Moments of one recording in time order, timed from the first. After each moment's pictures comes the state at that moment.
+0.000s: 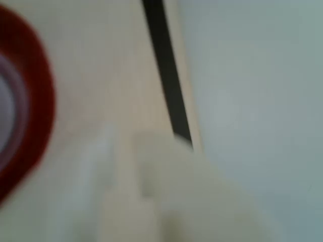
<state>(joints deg) 0.1 9.7 -5.6 45.7 9.1</state>
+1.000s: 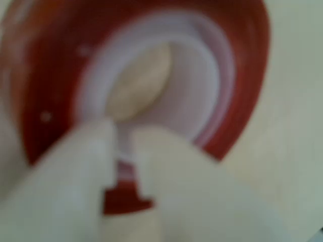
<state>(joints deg) 0.7 9.8 -12.6 81.9 13.4</state>
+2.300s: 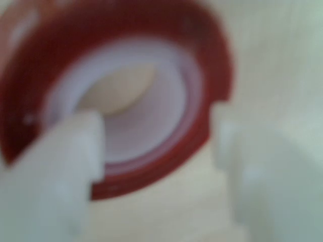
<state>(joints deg) -4.2 15.4 -12.2 94.0 5.1</state>
